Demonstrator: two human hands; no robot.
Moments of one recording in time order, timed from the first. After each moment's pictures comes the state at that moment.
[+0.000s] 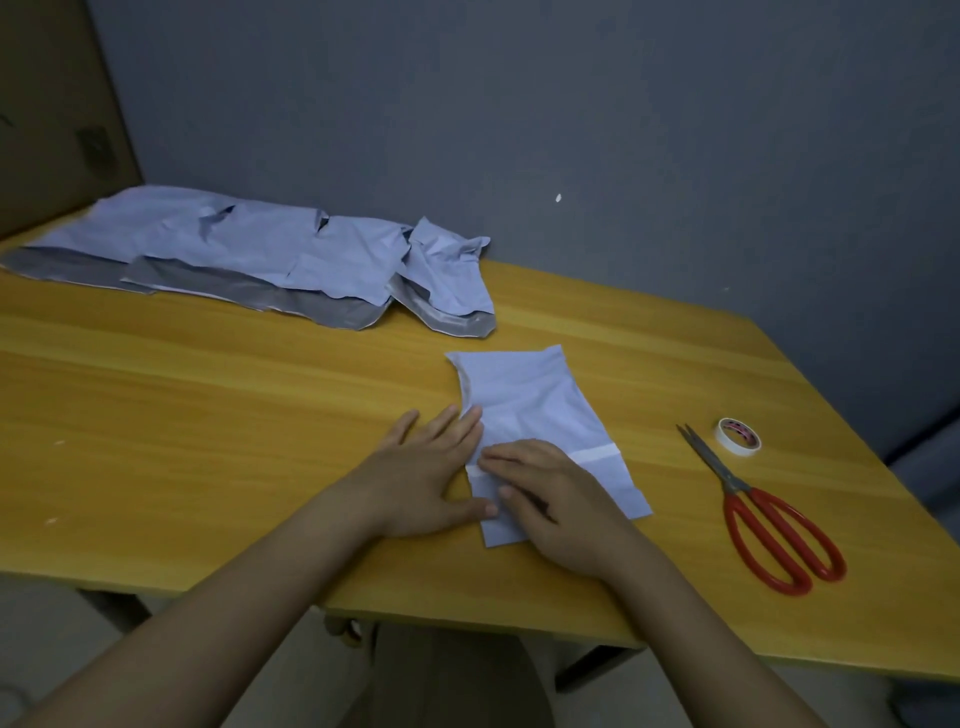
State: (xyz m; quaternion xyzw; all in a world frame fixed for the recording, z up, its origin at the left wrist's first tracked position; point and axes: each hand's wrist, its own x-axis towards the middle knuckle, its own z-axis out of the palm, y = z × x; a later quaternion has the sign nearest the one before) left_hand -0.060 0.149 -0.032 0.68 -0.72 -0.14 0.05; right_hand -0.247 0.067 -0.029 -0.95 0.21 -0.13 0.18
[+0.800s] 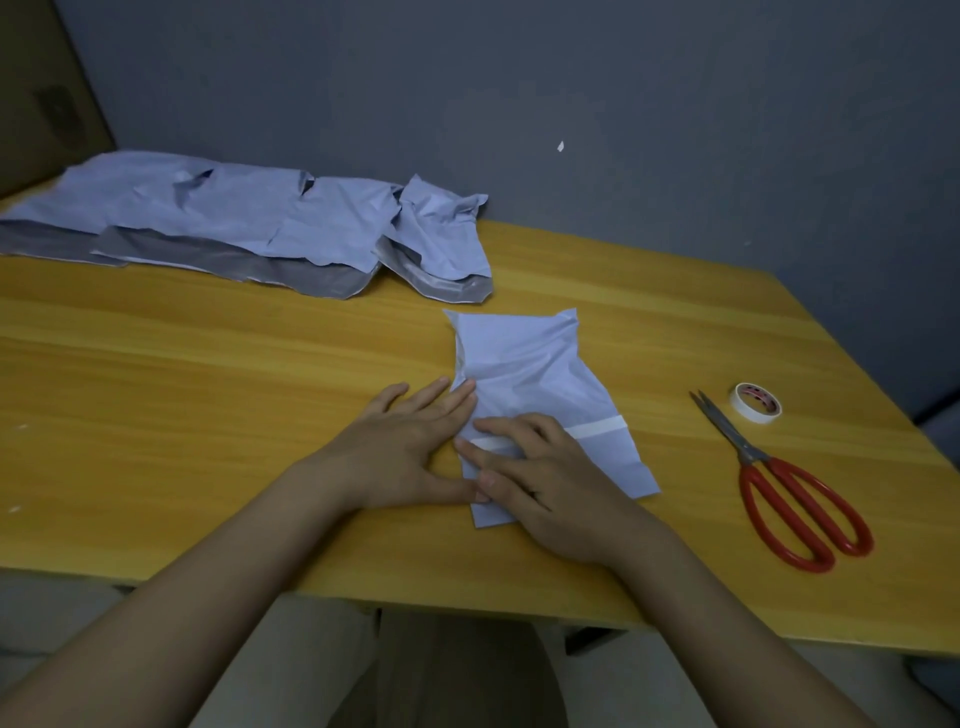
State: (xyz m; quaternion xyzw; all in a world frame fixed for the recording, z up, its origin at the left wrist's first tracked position) left_hand -0.053 0.146 -0.029 0.67 -0.72 -0.16 0.05; right_hand -0.247 0.071 -0.028 -0.96 0.23 -0.03 0.18
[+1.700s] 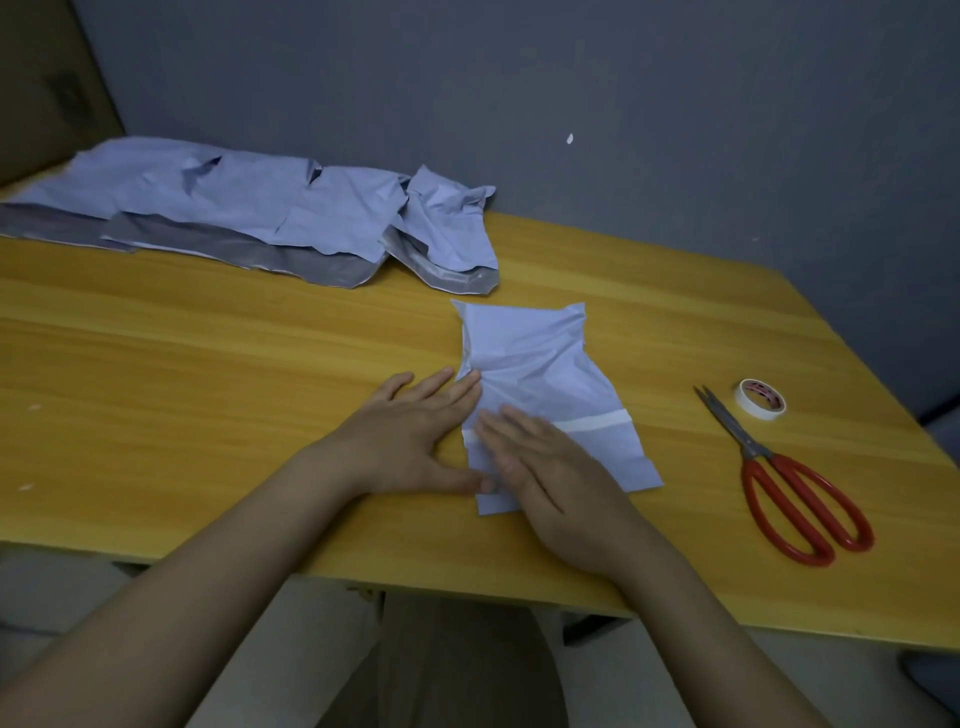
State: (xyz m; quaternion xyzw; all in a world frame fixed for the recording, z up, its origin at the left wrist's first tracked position) left_hand -0.054 0.146 -0.030 0.67 -0.72 -0.16 0.05; right_hand -0.251 0.089 -0.023 -0.94 0.25 -0.06 0.23
